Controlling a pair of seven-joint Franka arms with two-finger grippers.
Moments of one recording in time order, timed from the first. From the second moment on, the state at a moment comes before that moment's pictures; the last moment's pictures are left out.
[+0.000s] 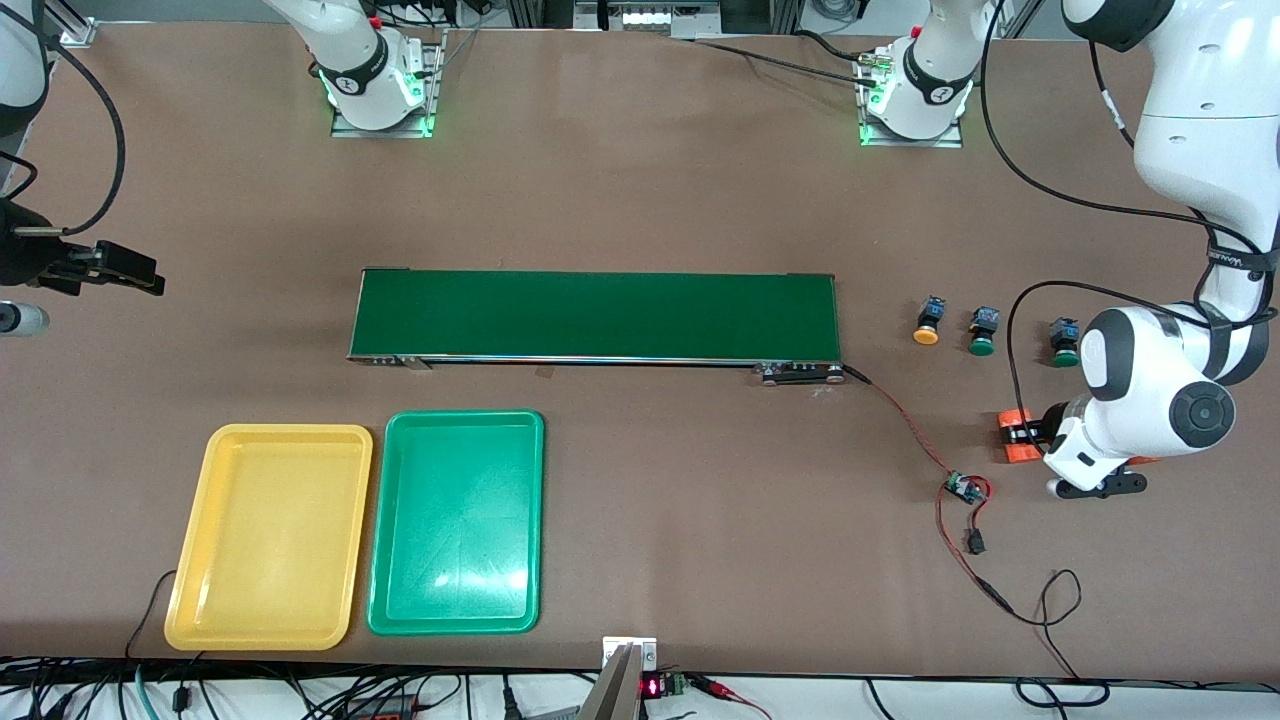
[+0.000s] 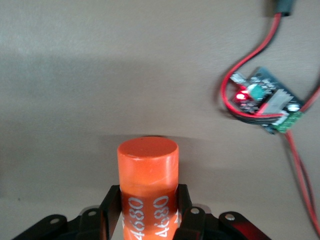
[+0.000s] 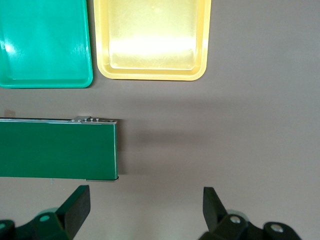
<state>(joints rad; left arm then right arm) 0.22 0.72 -0.11 -1.59 0.11 2.15 -0.05 0.05 0.16 -0.14 -1.52 0.00 1.58 -0.10</state>
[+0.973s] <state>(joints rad) -0.25 0.31 -0.21 -1.90 0.11 1.97 0.38 0.04 0.16 -0.14 -1.52 0.00 1.57 -0.11</state>
